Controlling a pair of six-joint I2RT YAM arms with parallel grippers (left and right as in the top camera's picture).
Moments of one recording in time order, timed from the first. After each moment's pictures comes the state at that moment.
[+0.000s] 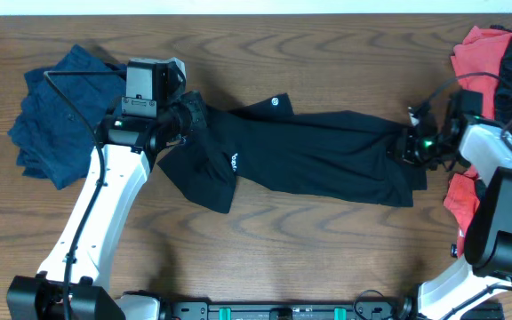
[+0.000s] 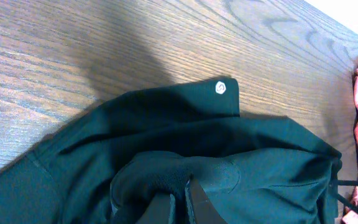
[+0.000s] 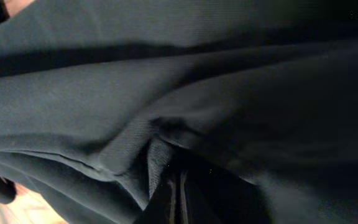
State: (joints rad) left arm -0.15 1.47 1.19 -0.60 0.28 -0.48; right arm -0.25 1.85 1.10 -0.68 -0.55 0.01
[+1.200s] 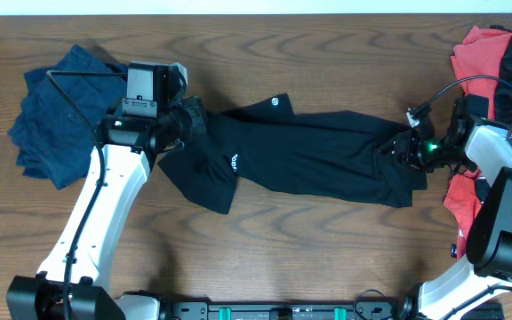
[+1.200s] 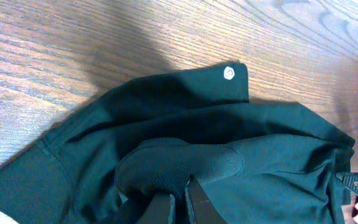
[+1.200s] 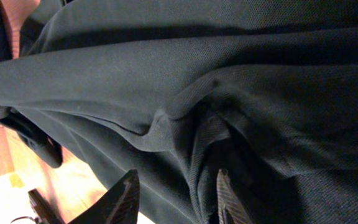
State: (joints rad) left arm -0.15 1.47 1.19 -0.65 0.28 -0.43; right arm -0.27 1.85 1.10 -0.74 -0.73 -0.09
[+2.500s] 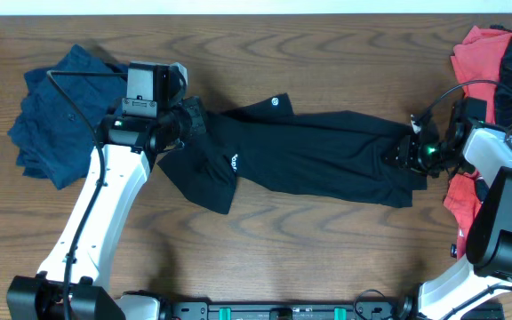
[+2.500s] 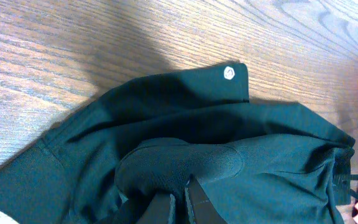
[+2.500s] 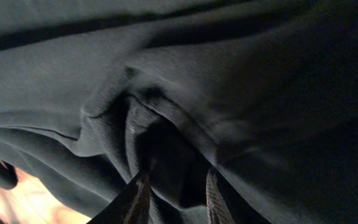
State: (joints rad) left arm -0.15 1.47 1.19 -0.65 0.28 -0.43; right arm -0.27 1.85 1.07 -0.71 -0.57 -0.03
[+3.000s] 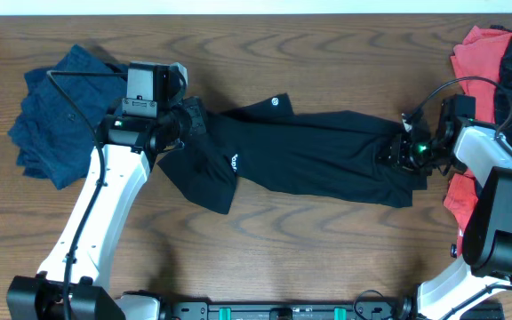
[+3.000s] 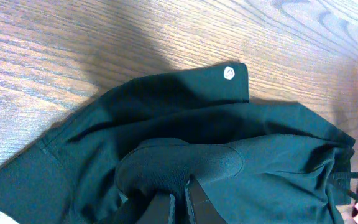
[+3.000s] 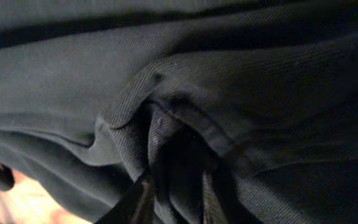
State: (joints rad) left arm -0.15 1.47 1.19 -0.65 0.28 -0.43; right arm -0.22 1.85 1.07 -0.69 -0.54 0.01
